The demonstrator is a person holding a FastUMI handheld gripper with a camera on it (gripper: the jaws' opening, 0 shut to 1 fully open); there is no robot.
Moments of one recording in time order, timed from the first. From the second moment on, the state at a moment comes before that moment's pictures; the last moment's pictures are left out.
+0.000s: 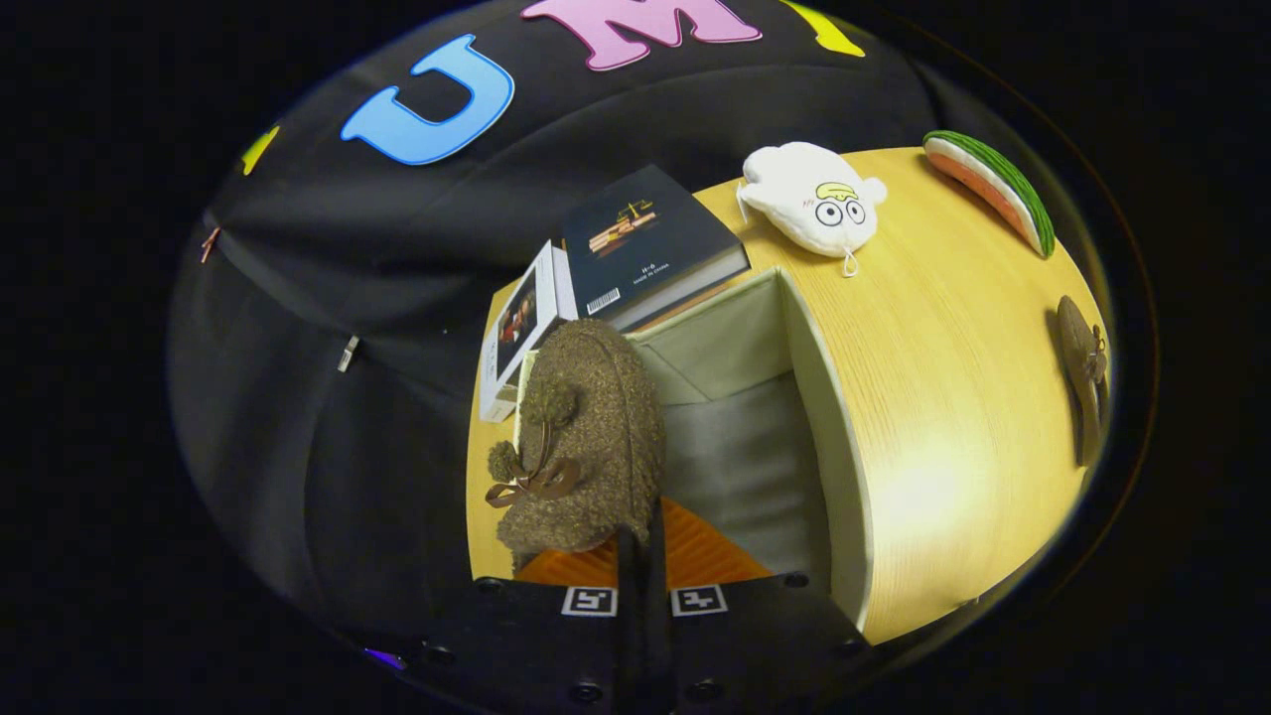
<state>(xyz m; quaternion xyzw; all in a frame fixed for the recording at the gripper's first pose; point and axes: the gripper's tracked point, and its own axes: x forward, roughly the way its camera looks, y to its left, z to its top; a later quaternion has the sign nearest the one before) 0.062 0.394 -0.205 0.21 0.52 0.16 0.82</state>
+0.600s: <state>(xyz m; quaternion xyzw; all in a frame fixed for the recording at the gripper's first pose) 0.055 0.413 -0.163 0.25 0.49 0.23 0.80</state>
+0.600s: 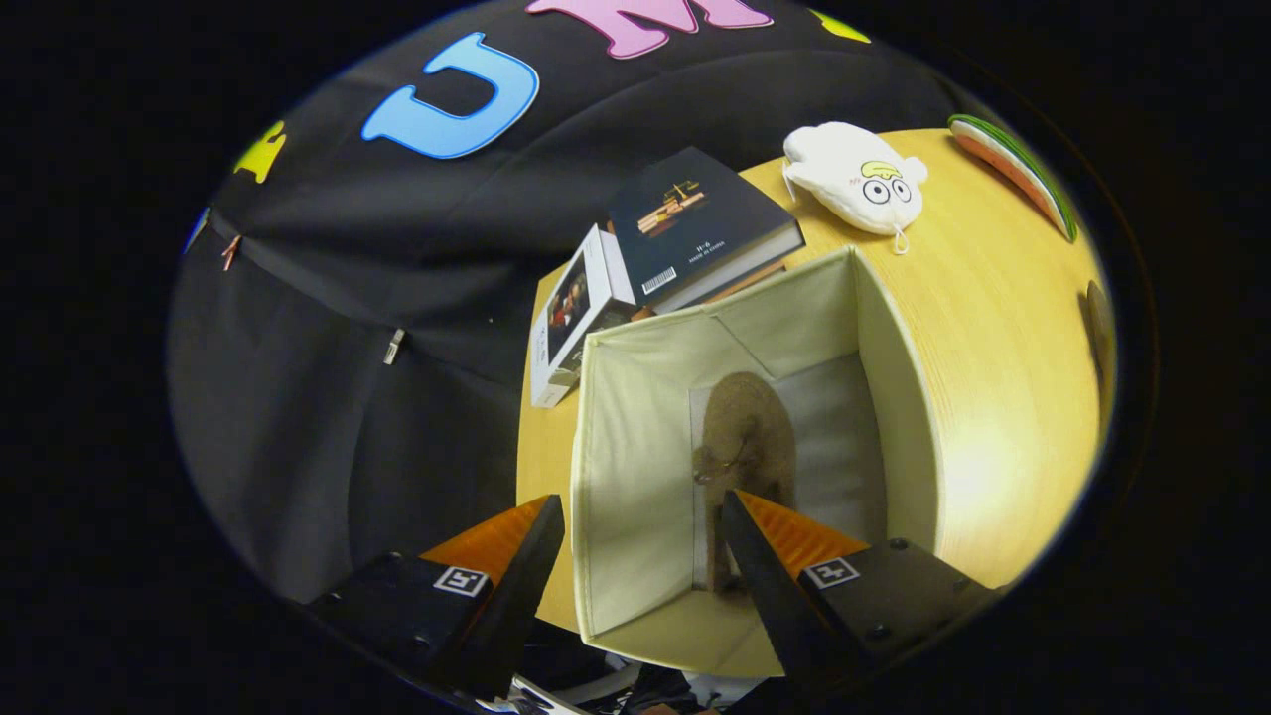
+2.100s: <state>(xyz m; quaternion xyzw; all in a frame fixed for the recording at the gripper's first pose) 0.074 -0.115 -0.239 -0.05 0.39 0.06 0.92</state>
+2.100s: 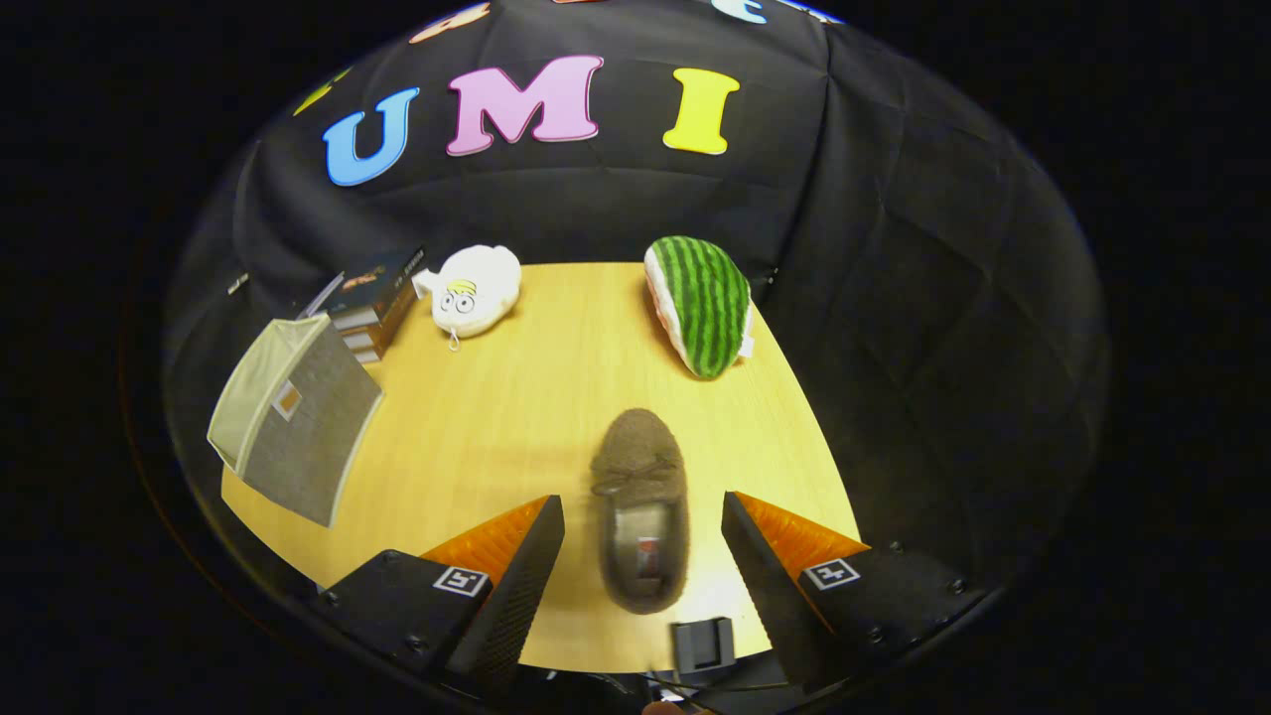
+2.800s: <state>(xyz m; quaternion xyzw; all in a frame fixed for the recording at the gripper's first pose) 0.126 -0.141 -0.367 -0.05 0.51 0.14 0.85</state>
